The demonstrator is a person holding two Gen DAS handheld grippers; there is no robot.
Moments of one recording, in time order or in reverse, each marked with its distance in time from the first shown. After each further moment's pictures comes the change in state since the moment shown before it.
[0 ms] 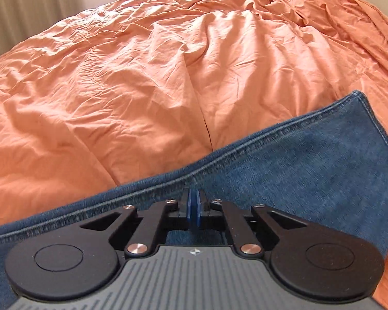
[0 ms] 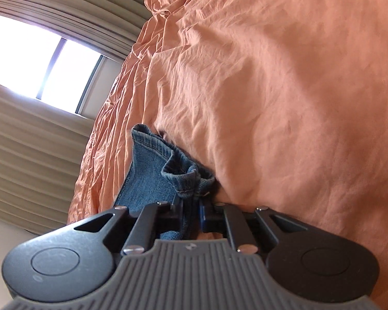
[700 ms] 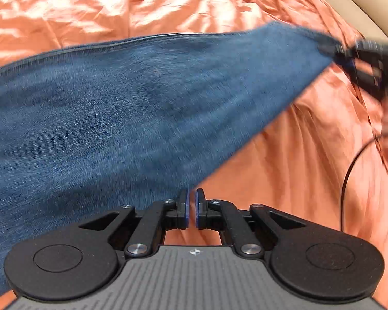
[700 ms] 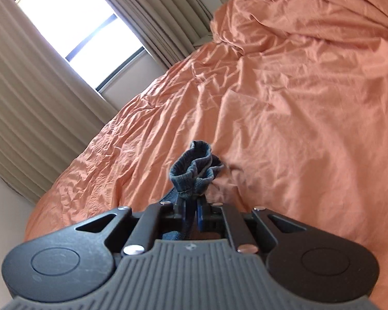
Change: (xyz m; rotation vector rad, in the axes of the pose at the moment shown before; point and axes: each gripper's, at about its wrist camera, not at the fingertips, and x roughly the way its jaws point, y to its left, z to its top) left arm -0.081 -0.048 -0.104 -0.113 0.113 -0.306; right arm -0.056 0.149 -0.014 -0.434 -0.122 -0.037
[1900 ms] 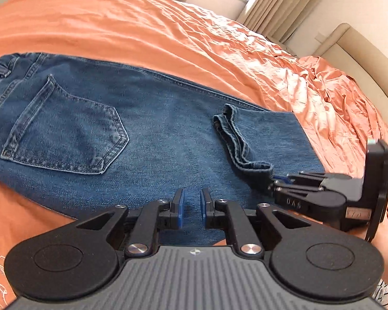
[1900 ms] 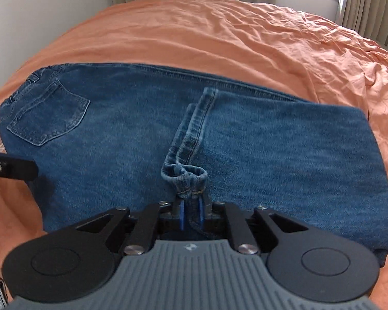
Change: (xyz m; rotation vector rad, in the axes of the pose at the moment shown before) left arm -0.217 0.249 -0.130 -0.354 -0.282 0.117; right arm 0.071 0.340 -0.327 -0.785 0.467 0.133
